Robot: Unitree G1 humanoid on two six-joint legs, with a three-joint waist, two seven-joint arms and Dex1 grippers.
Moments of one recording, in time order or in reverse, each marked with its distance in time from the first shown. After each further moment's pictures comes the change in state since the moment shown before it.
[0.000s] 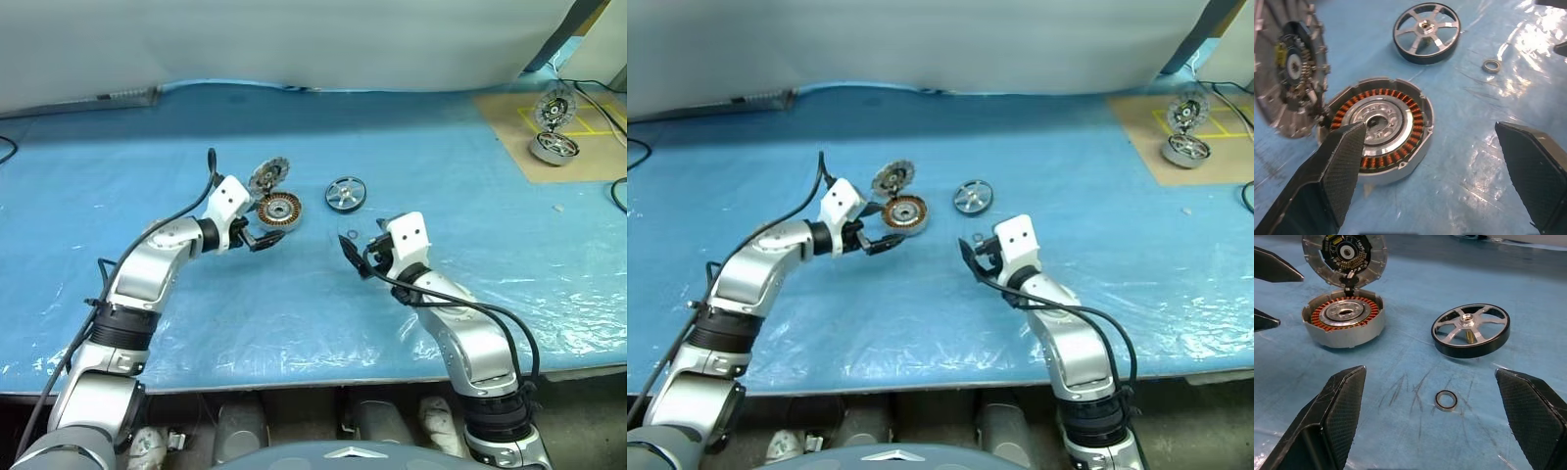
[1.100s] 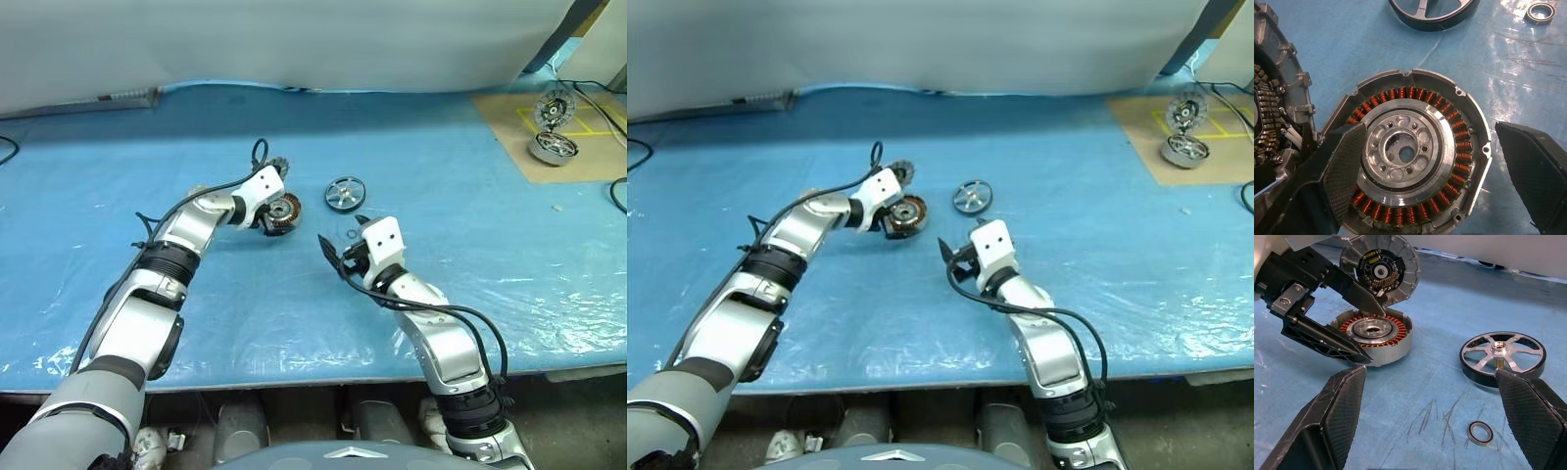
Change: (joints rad) left arm -0.331 -0.112 -0.139 0.573 0.259 -0.229 -0.042; right arm -0.007 0.058 0.090 0.120 -0.091 -0.210 -0.016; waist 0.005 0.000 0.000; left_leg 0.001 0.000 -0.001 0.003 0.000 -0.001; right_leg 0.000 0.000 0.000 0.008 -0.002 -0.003
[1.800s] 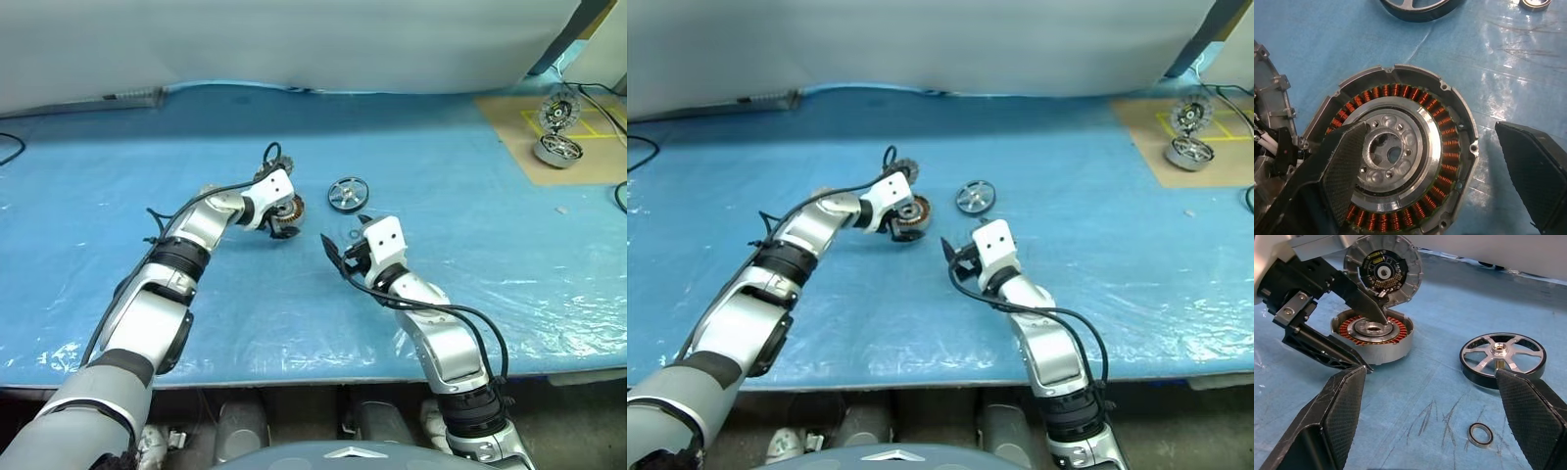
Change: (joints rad) left arm -0.085 -0.063 -0.023 0.132 0.073 -0.017 -0.004; right arm -0.001 0.000 -0.010 0.004 -0.007 0.001 -0.006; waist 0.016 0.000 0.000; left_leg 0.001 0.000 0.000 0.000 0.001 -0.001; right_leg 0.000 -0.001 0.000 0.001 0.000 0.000
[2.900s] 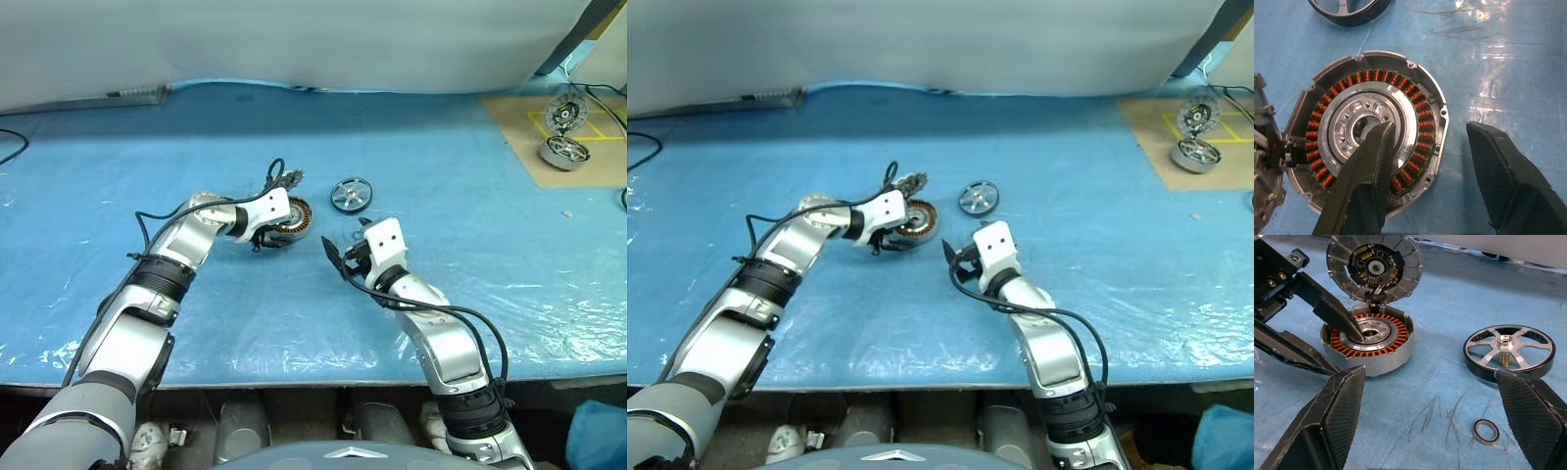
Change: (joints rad) left arm 0.188 0.100 -0.008 -0.326 0.001 -0.037 -0.170; right arm 0.008 -0.001 -0.003 0.001 -0.001 0.021 -0.001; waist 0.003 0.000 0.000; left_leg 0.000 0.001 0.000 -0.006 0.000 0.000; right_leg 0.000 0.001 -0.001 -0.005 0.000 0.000
